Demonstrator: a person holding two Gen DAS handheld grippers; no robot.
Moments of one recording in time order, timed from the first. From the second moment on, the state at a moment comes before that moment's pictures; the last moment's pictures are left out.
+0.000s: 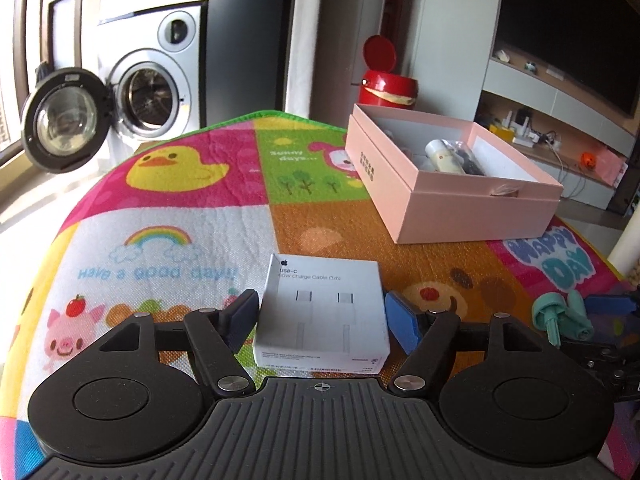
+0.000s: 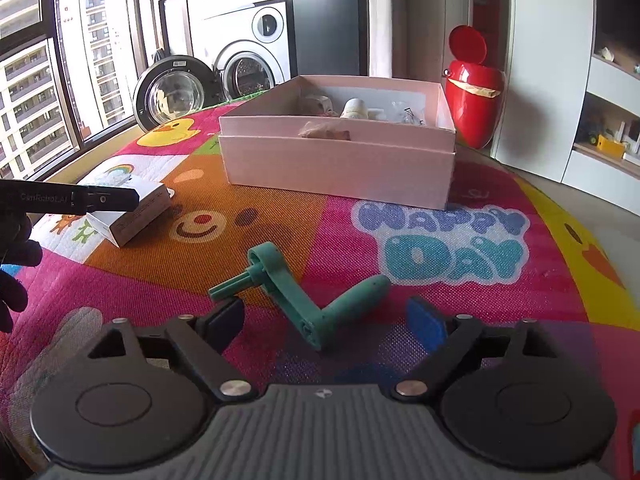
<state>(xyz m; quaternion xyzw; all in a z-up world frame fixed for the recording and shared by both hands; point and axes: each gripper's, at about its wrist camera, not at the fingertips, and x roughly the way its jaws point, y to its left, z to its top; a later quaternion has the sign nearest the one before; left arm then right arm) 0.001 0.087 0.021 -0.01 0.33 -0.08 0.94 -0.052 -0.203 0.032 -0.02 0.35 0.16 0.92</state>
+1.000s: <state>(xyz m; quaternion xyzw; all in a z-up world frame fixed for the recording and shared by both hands) -0.012 0.064 0.007 0.01 0.32 -0.06 0.94 -0.062 -0.193 0.040 -0.11 0.35 0.10 0.93</state>
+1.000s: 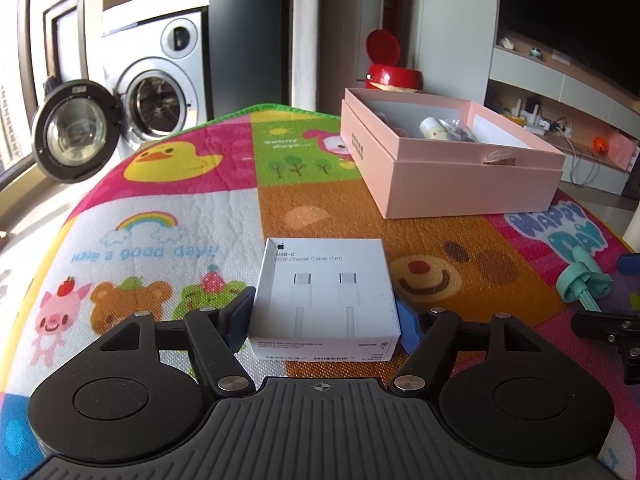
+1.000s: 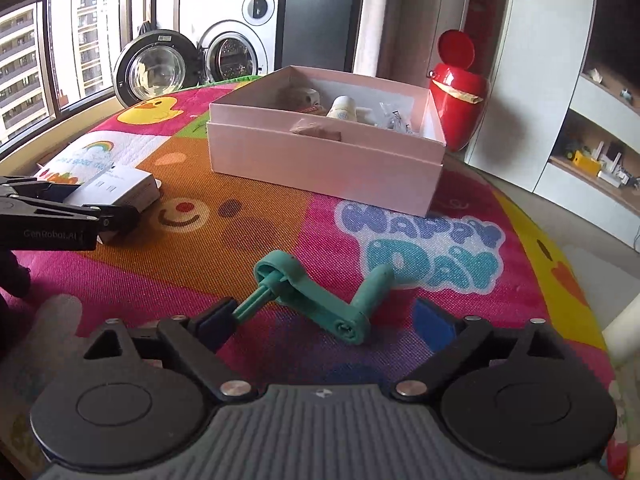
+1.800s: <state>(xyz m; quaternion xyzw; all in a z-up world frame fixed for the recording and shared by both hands) -0.012 0.065 0.007 0.01 0.32 -0.06 0.95 -0.043 -0.185 0.040 -0.06 0.37 0.13 0.92</state>
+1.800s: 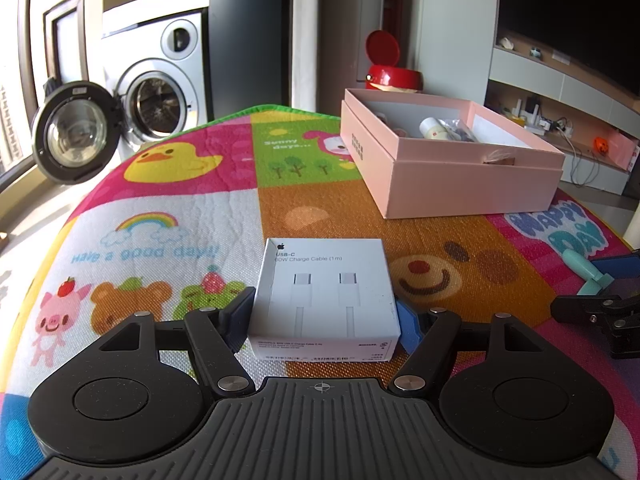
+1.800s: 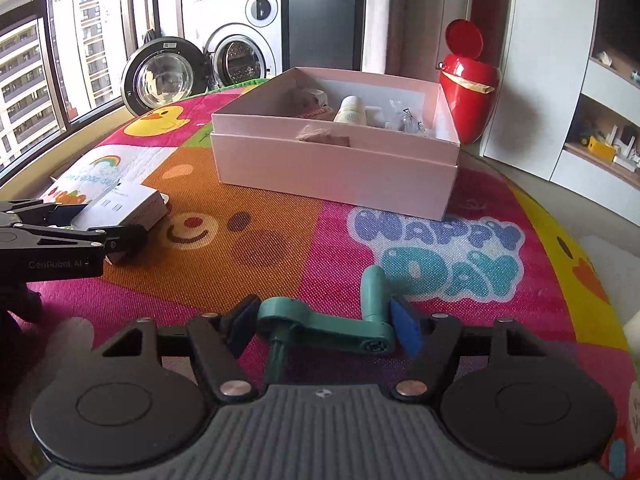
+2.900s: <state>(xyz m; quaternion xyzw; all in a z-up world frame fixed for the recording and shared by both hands) 0.014 0.036 0.125 -0.04 0.19 -0.19 0.96 -0.045 -0.259 0.140 -0.09 0.21 0.12 0.97</state>
